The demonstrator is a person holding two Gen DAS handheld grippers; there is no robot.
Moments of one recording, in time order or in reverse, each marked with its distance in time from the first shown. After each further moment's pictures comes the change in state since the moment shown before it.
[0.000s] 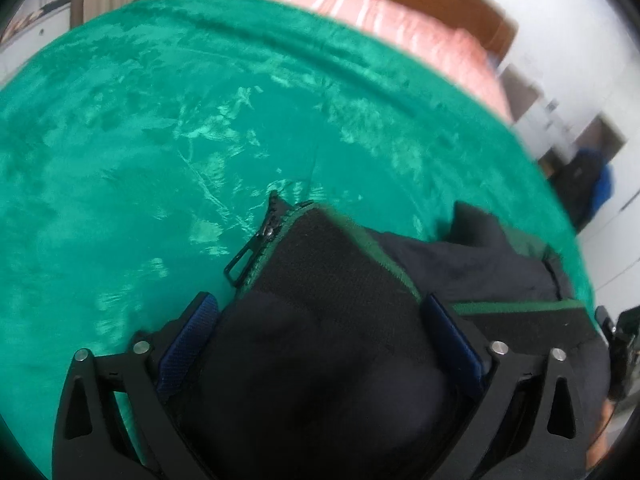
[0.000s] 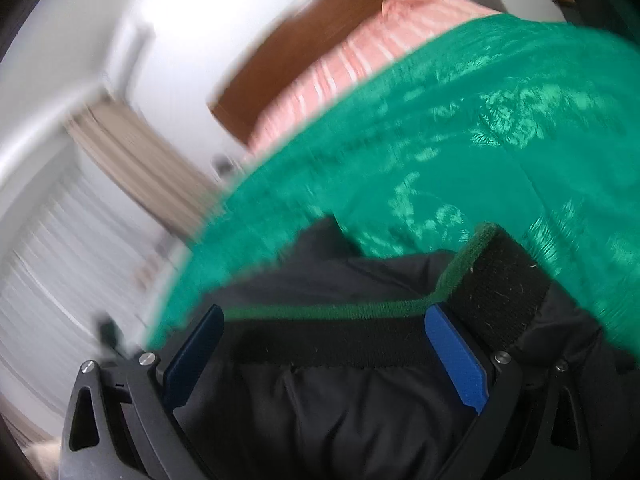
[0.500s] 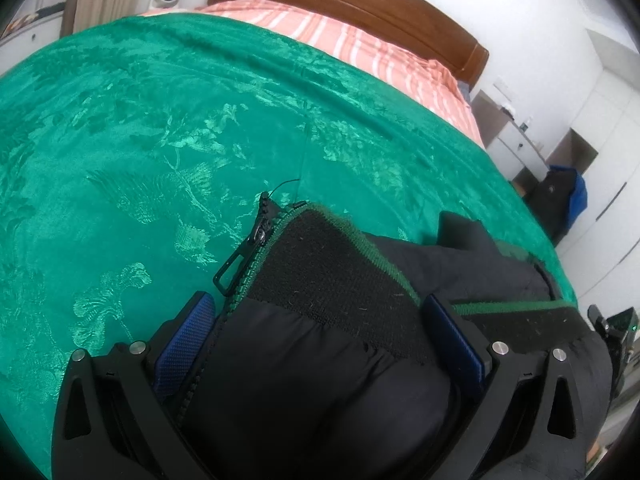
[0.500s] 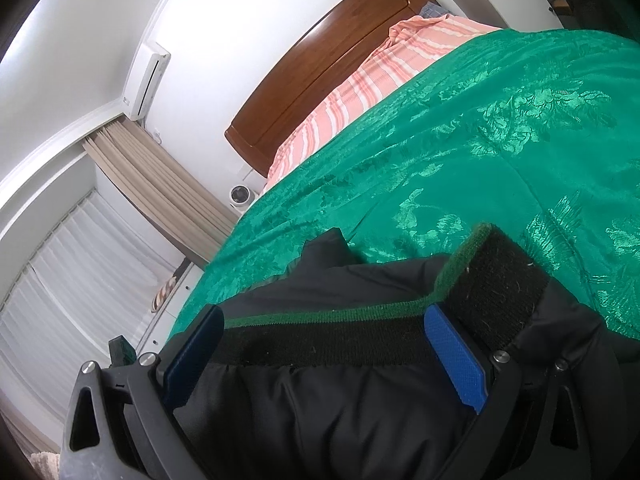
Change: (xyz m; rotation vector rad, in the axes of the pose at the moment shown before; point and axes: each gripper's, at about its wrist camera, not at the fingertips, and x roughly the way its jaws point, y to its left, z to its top) left arm 0.016 0.021 -0.021 0.004 -0.158 -0.133; right arm -0.006 -0.022 -0.023 0.052 -0.180 0.134
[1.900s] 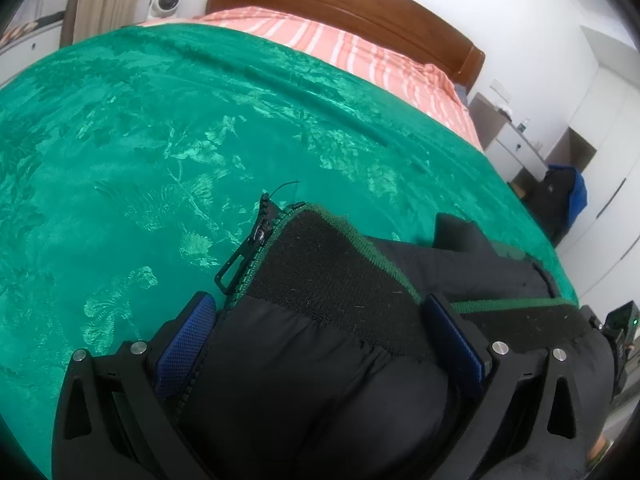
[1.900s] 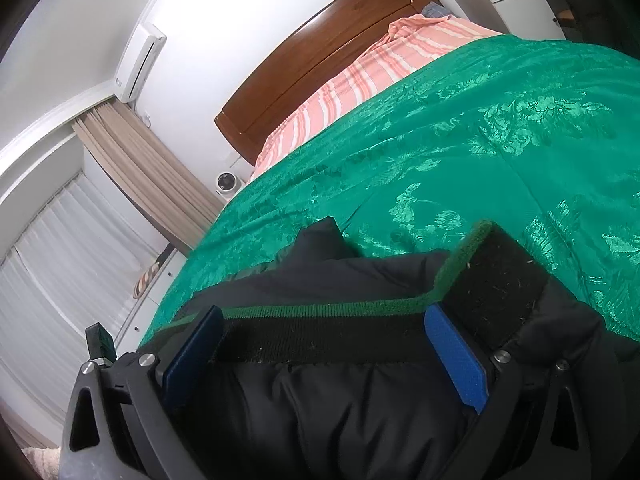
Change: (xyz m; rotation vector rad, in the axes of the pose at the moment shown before) left arm -0.015 -0.005 -0.003 0.023 -0.025 0.010; right arm 0.016 0.005 0.004 -0.051 0.033 -0.065
